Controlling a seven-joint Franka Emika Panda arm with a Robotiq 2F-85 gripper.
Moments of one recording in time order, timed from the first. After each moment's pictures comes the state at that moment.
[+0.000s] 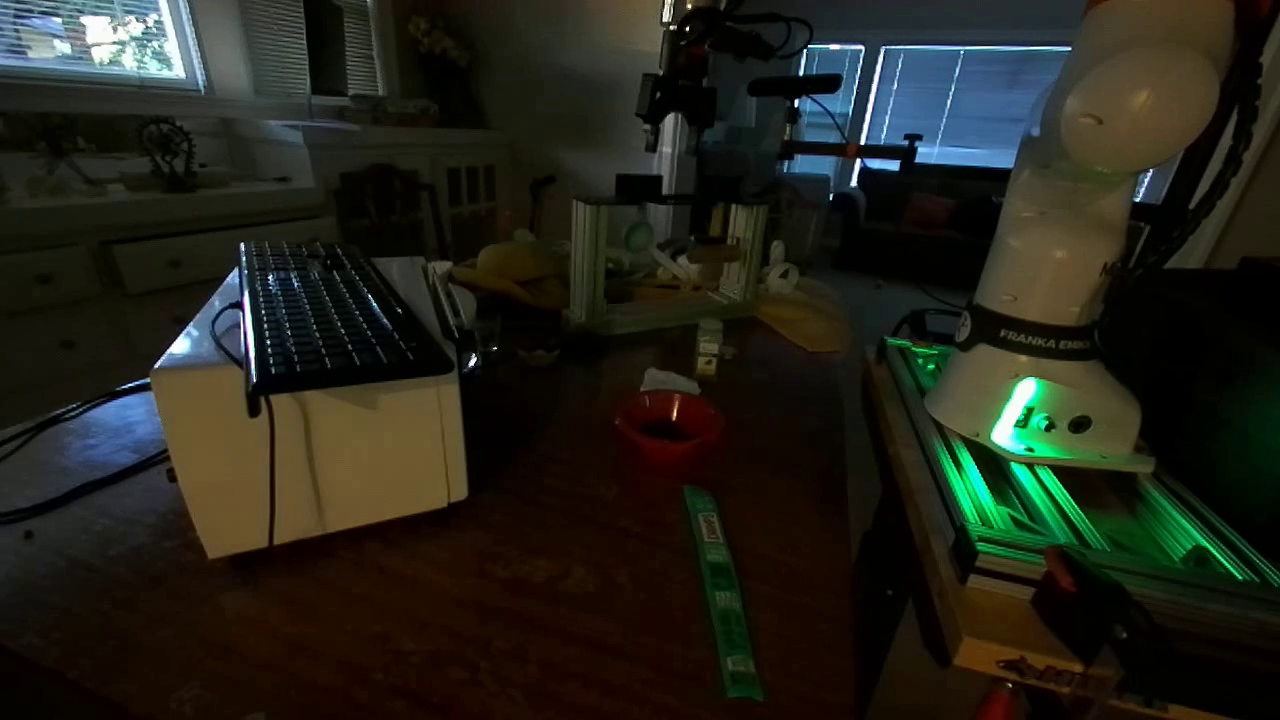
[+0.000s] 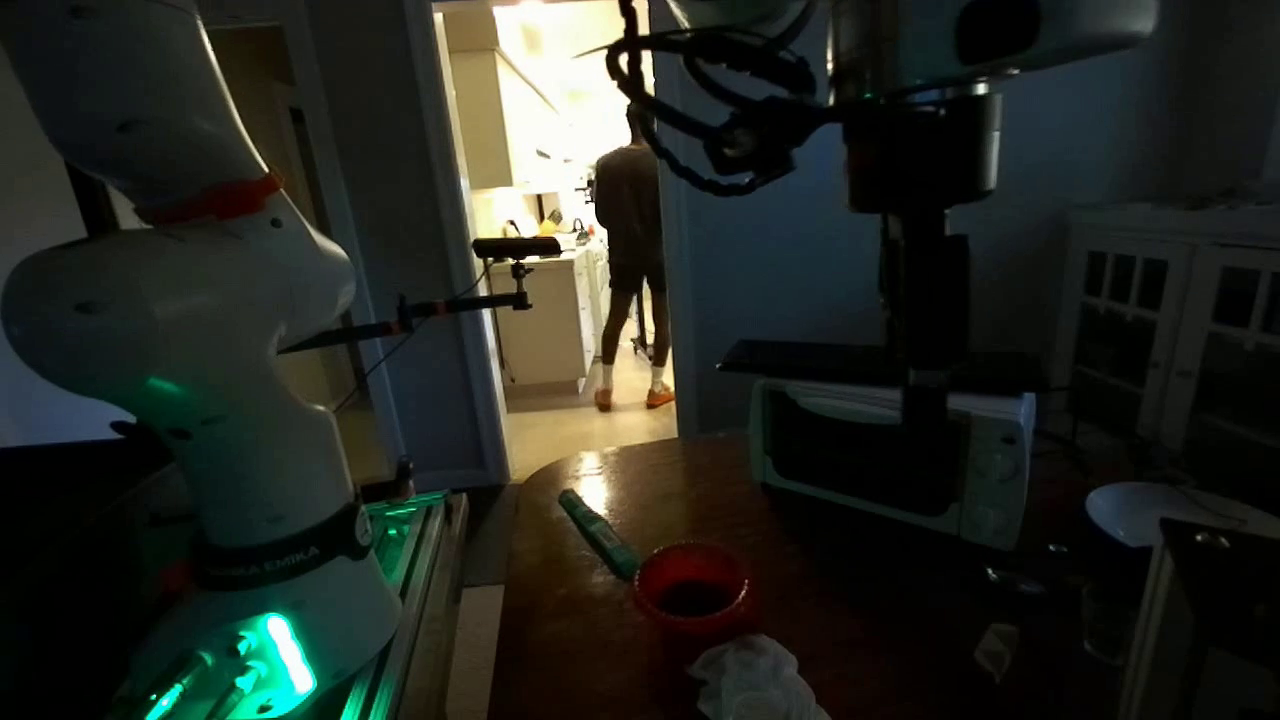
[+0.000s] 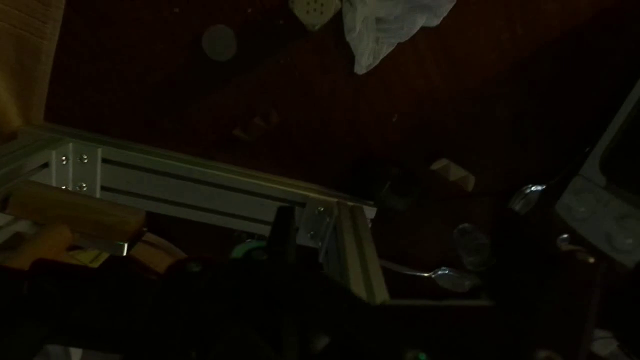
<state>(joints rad) -0.24 -0.15 -0.21 -2.28 0.00 2.21 0.07</state>
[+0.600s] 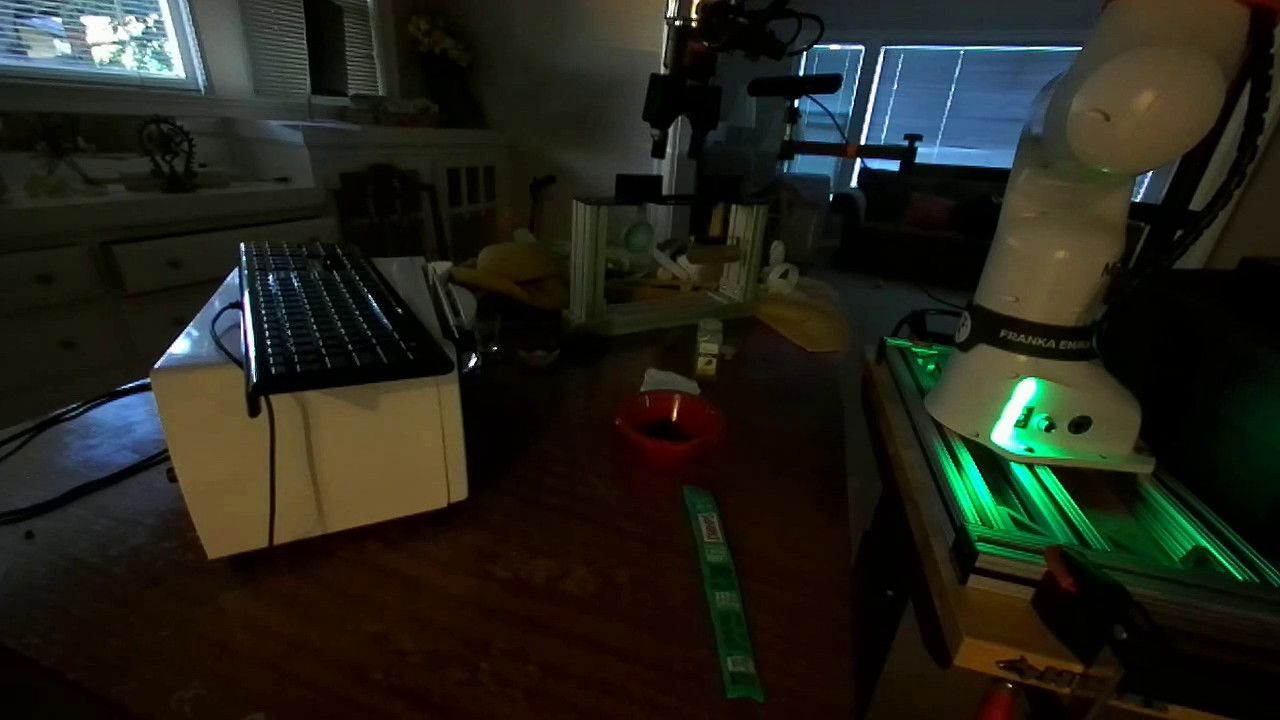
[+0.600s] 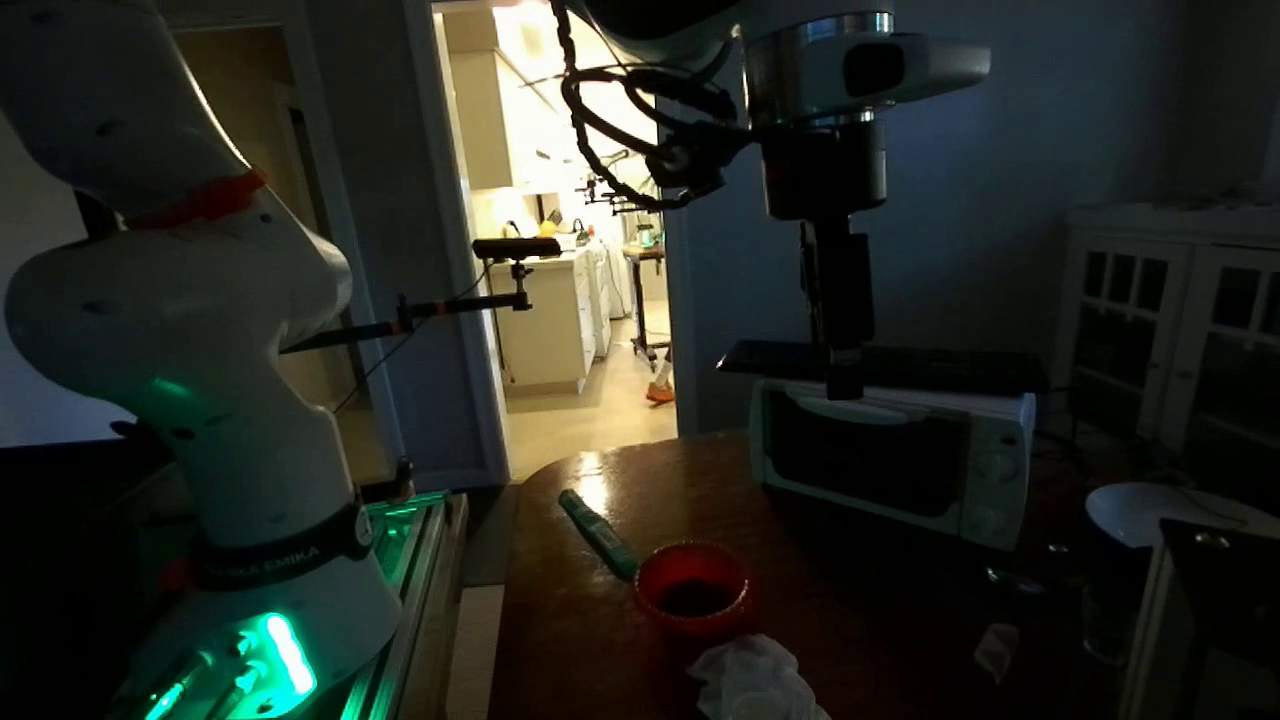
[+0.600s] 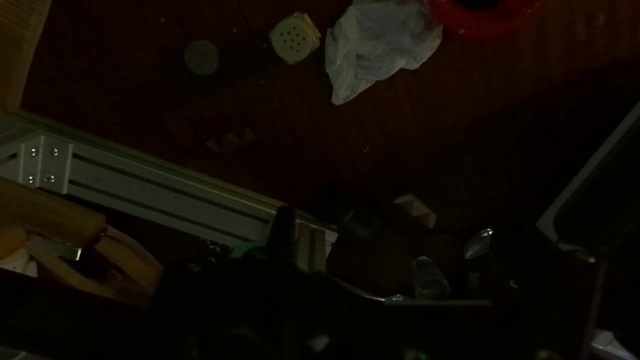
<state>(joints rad) -0.20 -0.28 -0.15 -2.42 -0.05 2.24 0.08</state>
